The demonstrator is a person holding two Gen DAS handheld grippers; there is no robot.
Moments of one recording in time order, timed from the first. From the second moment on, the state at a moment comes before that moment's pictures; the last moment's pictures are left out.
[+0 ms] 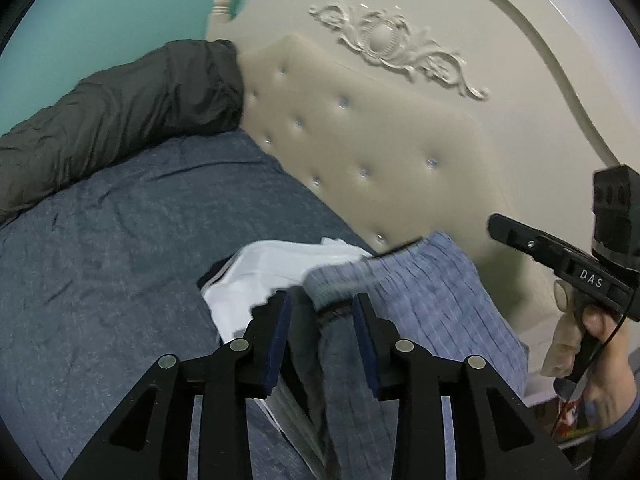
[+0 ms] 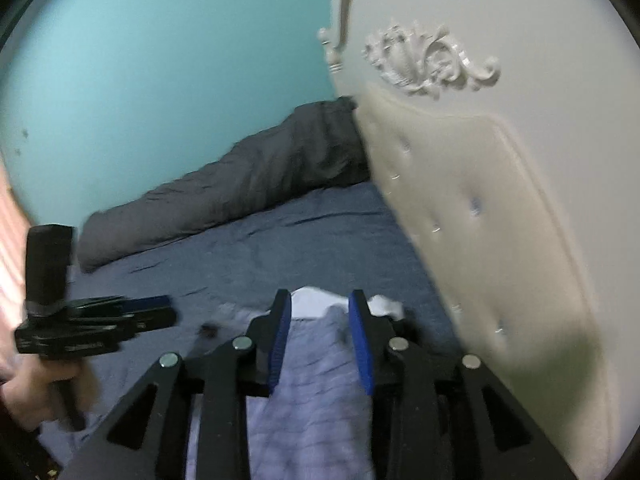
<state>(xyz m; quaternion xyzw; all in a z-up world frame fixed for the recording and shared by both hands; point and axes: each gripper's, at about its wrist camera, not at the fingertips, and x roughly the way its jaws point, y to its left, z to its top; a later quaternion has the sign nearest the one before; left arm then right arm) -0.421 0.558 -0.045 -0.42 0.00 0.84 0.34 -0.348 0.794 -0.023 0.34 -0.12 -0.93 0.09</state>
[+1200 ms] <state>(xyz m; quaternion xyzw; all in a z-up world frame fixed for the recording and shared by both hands) -0.316 0.521 -0.005 -0.40 0.01 0.85 0.33 -0.253 0.805 -0.010 0.35 -0.17 -0.92 0.04</state>
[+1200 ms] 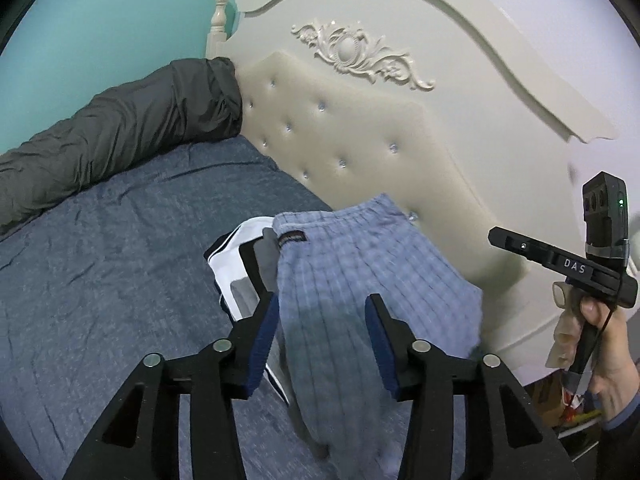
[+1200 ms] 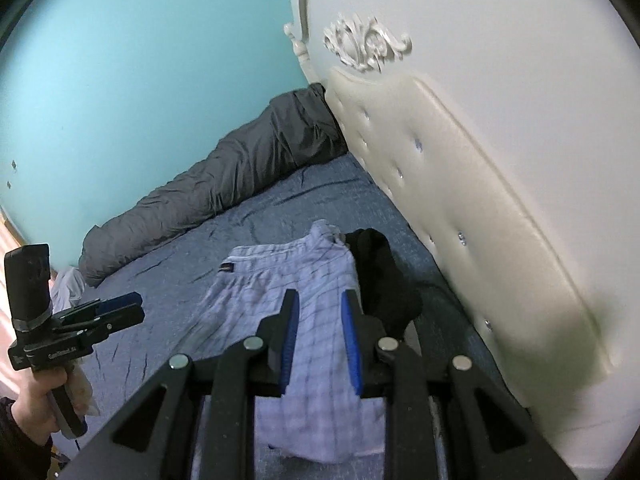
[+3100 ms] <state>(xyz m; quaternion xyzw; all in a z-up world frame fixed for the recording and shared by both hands) -0.052 0.402 0.086 -0.28 0.03 0.90 0.33 0.032 0.661 0.079 0.24 -0.13 -0.96 -0.06</state>
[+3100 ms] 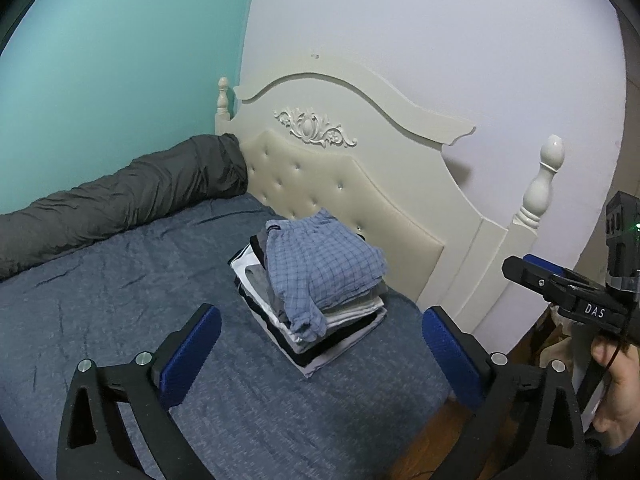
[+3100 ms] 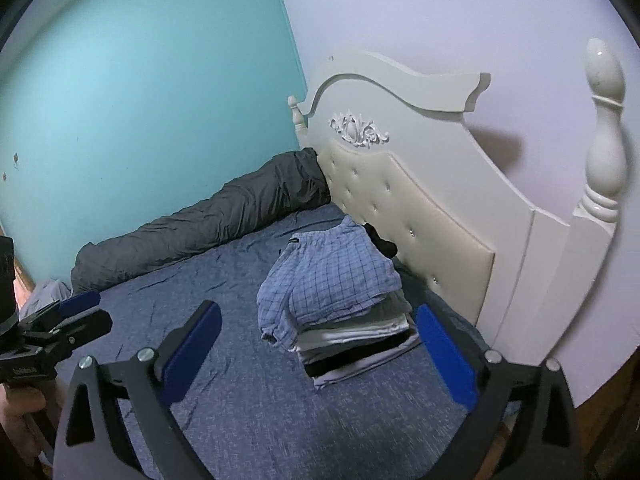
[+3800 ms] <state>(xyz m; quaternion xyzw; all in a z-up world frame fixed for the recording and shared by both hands) 0.005 0.348 0.070 -0.26 0.04 0.91 0.32 0.098 0.601 0.053 0.24 -0.11 -0.96 -0.09</state>
